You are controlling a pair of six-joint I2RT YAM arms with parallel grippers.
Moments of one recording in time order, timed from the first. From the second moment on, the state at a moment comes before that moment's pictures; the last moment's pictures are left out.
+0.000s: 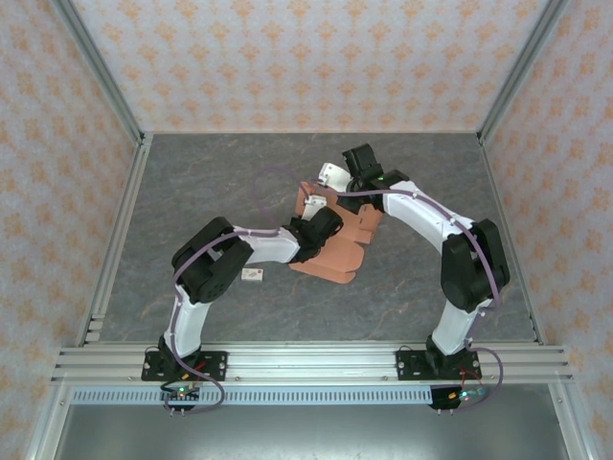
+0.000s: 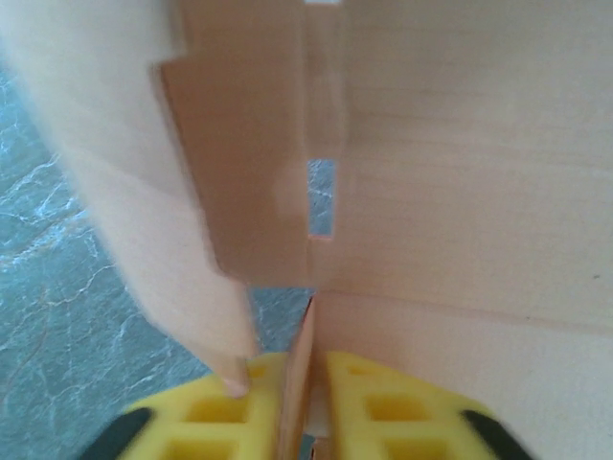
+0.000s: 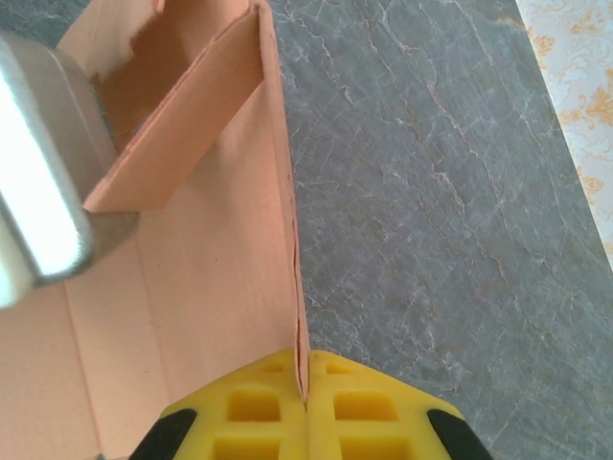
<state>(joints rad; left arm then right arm) -0.76 2.04 1.19 -0.04 -0.63 -0.42 0.49 1.76 1.39 -0.53 0.03 -0.72</state>
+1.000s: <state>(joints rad) -0.47 1.54 0.97 0.08 0.16 -0.53 0.47 1.73 1.34 -0.50 -0.02 -0.75</state>
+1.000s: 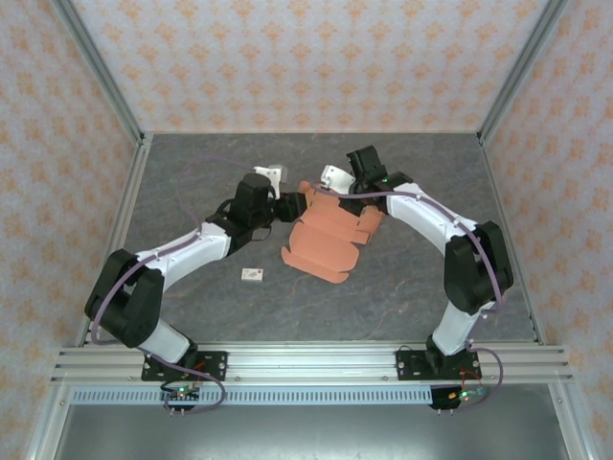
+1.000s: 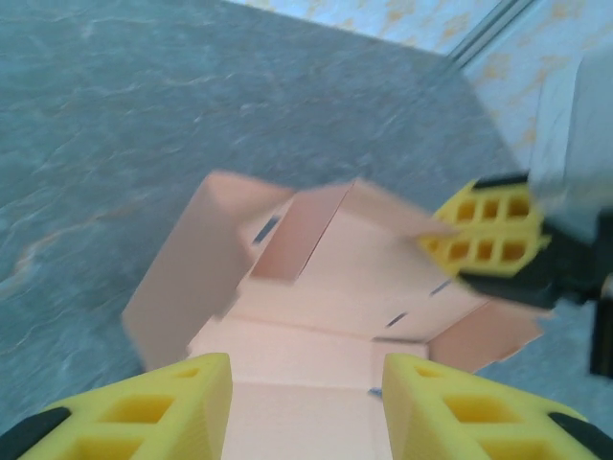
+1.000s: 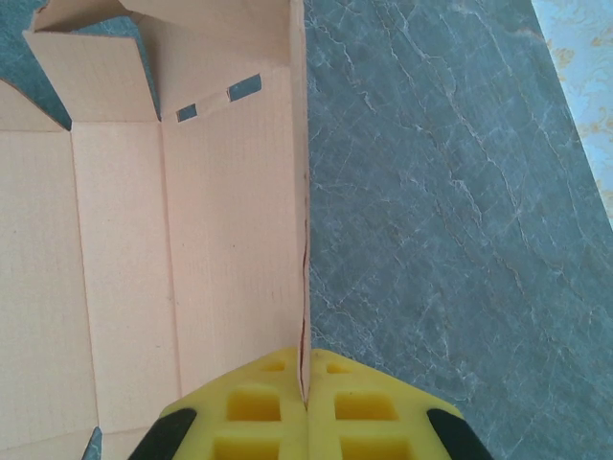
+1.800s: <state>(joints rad) -0.38 1.62 1.13 -0.01 0.31 -0.77 0.59 1.65 0.99 0.09 0.22 -1.13</state>
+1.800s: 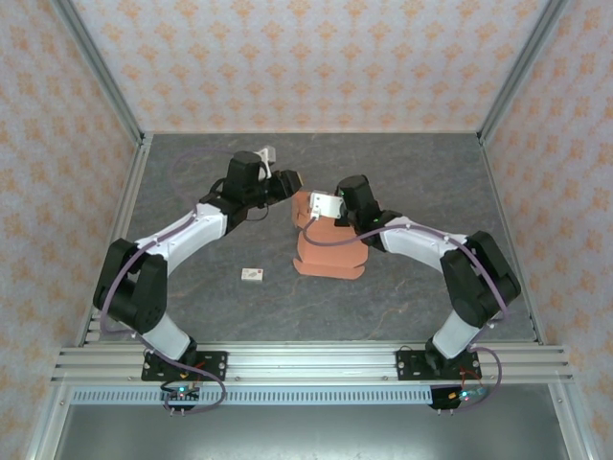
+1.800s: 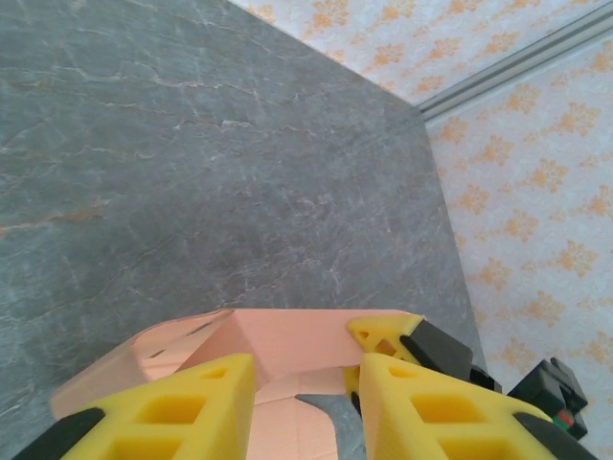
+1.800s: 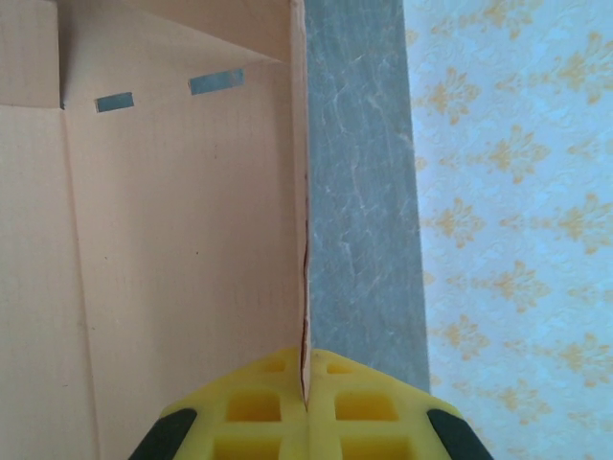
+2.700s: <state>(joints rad) -0.41 1.83 1.31 -0.18 0.33 -0.78 0.62 1.68 0.94 0.28 0.32 -1.21</state>
